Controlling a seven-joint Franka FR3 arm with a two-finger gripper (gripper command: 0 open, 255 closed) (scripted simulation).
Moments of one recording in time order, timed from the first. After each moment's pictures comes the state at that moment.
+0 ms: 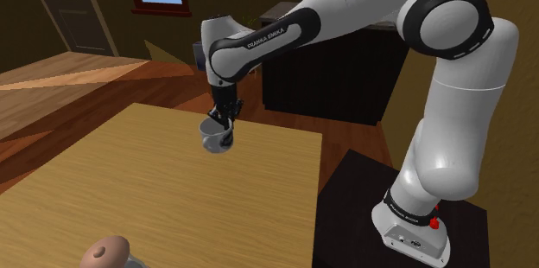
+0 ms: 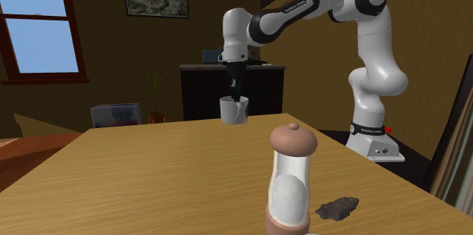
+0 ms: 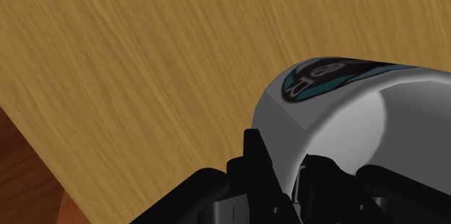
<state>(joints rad) 0.17 0.18 0.14 -1.89 0.04 2.04 0.34</state>
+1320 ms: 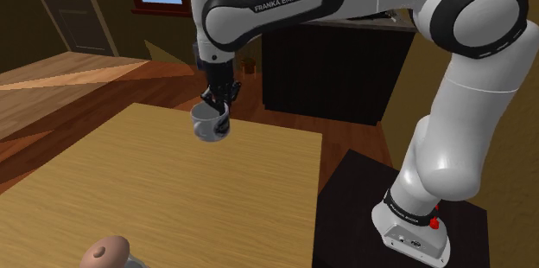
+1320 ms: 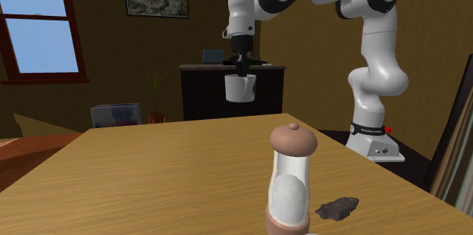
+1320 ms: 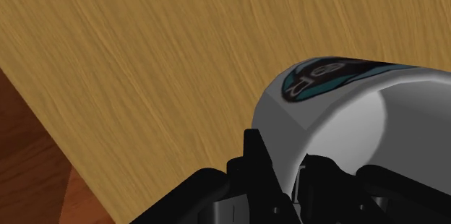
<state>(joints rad) 0.20 0.08 0.17 -1.79 0.05 1.85 0.41</state>
